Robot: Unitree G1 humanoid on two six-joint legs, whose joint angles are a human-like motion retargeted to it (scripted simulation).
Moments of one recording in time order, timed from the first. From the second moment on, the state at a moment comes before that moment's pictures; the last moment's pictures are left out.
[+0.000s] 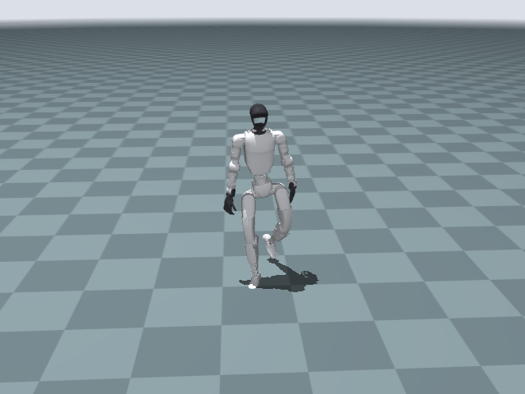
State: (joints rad) left arm 0.03 0.24 0.41 1.57 0.89 -0.08 -0.22; right arm 0.05 -0.14 -0.26 1.54 -0.84 -0.15 -0.23; waist 0.01 -0.18 -0.02; left_leg -0.02 0.01 0.42 0.76 0.25 -0.08; right_leg -0.28 -0.24 -0.33 0.27 -0.15 -0.11
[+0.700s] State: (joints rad) left arm 0.02 0.22 0.46 1.48 0.85 -0.06 -0.26; right arm -0.01 -0.15 -0.12 1.52 -1.07 0.02 -0.31; waist 0.20 -0.05 -0.06; left_leg -0.27 0.10 0.38 0.25 -0.13 0.11; right_leg -0.13 -0.19 -0.33 0.87 0.08 0.02
